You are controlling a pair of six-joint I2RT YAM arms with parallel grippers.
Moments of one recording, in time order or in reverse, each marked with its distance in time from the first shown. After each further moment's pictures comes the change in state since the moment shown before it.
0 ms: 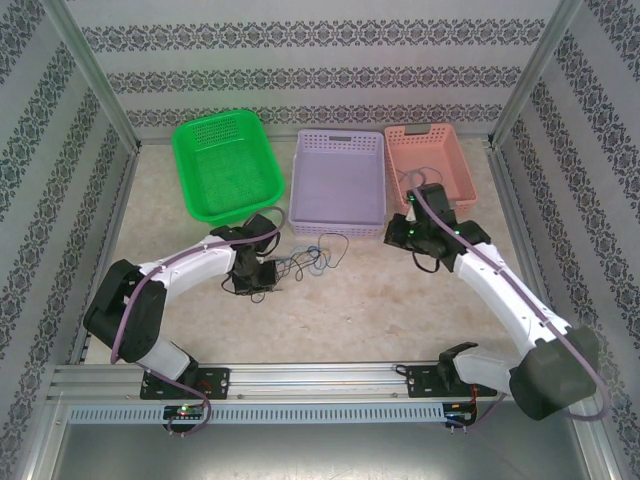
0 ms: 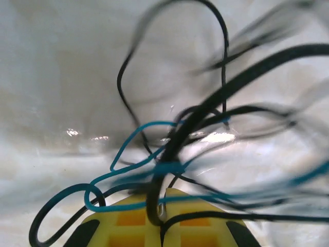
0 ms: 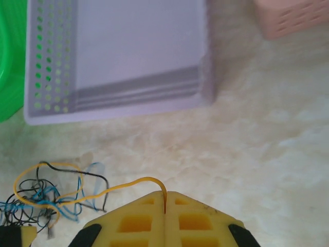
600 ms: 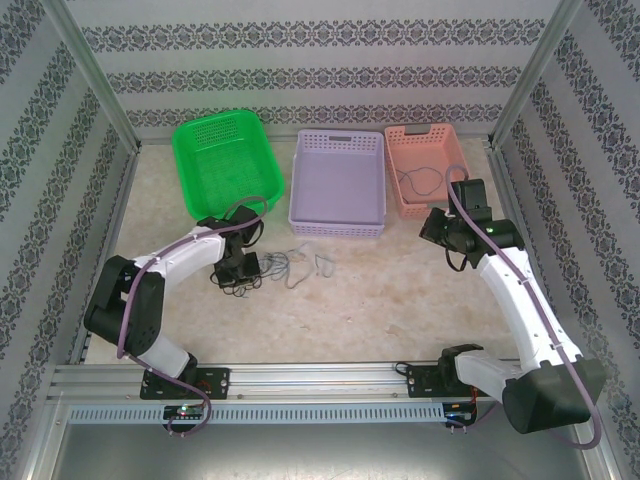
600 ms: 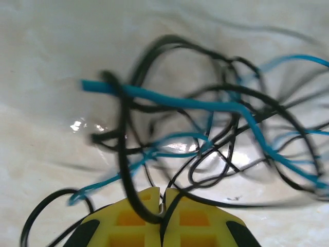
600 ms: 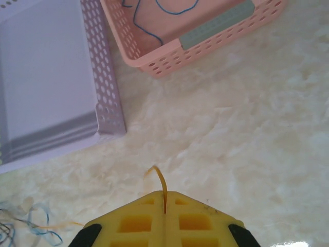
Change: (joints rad) left arm 0.141 0.016 0.021 -0.073 -0.097 -0.005; right arm -0.185 -0.067 0.080 -0.183 0.134 -0.060
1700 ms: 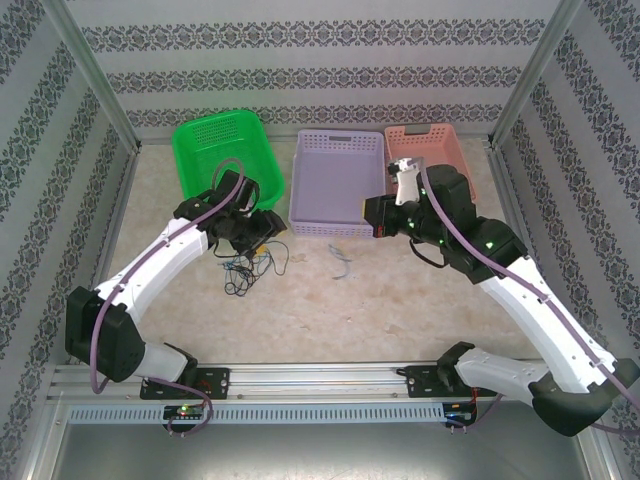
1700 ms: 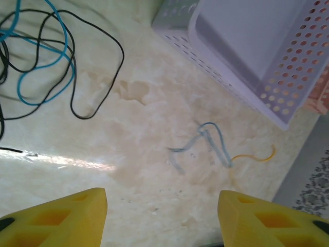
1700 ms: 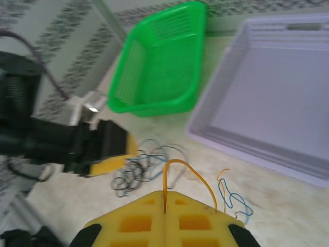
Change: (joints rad) left arm -0.032 -0.150 0.239 0.063 0.257 -0.381; right arm 0.462 -0.034 0.265 0.138 -0.199 -0.089
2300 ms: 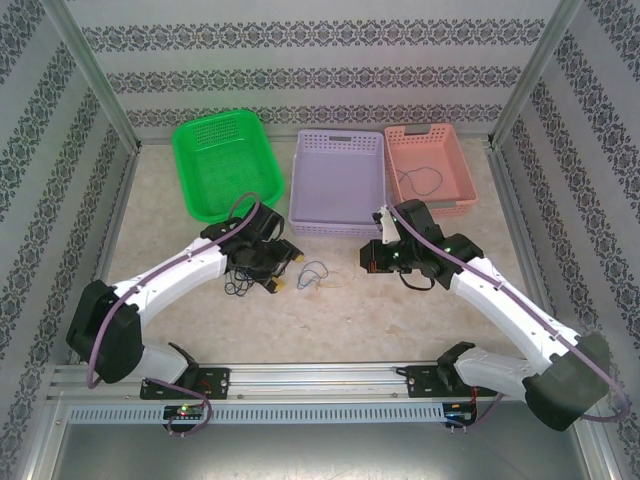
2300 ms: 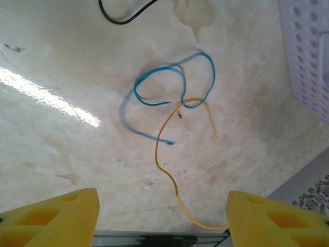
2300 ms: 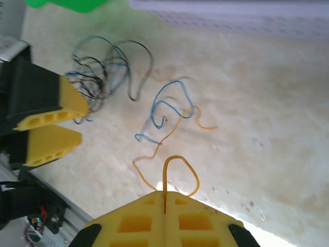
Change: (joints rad) left arm -0.185 0.014 -0.187 0.128 -0.002 -0.447; right arm -0.065 0.040 -0.396 0.014 -0.158 0.079
